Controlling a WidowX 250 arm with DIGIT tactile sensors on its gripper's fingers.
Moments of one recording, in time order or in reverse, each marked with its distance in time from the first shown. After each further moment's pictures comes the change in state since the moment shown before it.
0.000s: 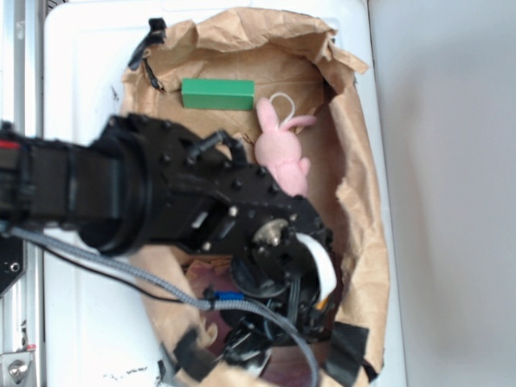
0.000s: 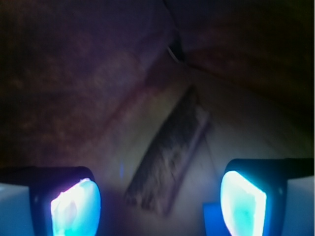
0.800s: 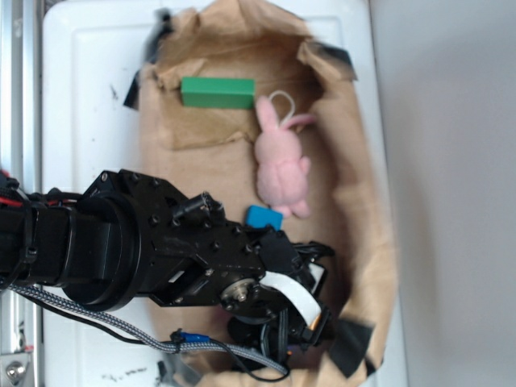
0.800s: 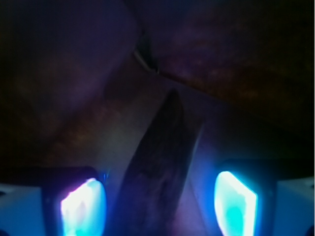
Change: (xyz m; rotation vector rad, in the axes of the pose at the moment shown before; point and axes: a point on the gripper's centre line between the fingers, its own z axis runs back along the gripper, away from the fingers) arm 0.008 0.005 -0.025 0.217 -0.071 -0.028
